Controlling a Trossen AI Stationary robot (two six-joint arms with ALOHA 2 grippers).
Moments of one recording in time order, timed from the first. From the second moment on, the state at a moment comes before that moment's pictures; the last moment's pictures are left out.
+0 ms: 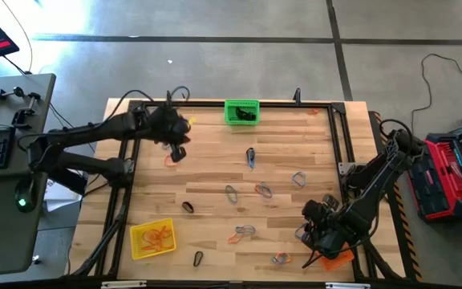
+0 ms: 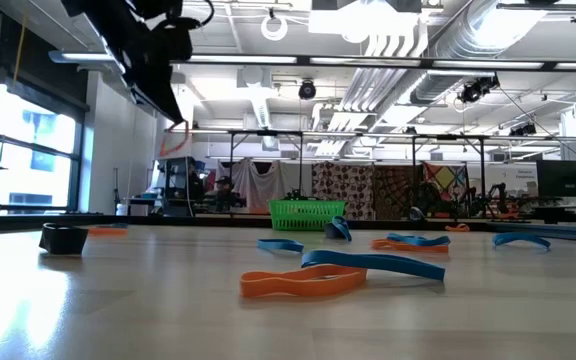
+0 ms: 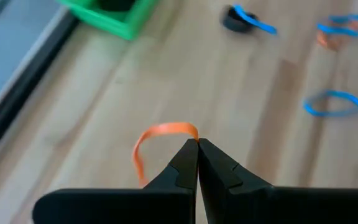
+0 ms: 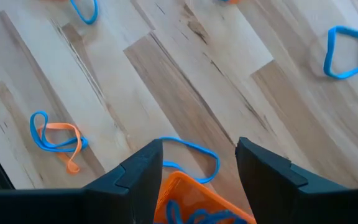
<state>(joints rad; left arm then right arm) 0.38 1.11 0.92 -0.71 -0.03 0.00 0.89 1.47 1.08 -1.07 0.36 1.47</state>
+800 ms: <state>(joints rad) -0.53 1.05 0.92 -0.88 0.07 -0.45 0.84 1.47 1.07 -1.01 0.55 1.36</state>
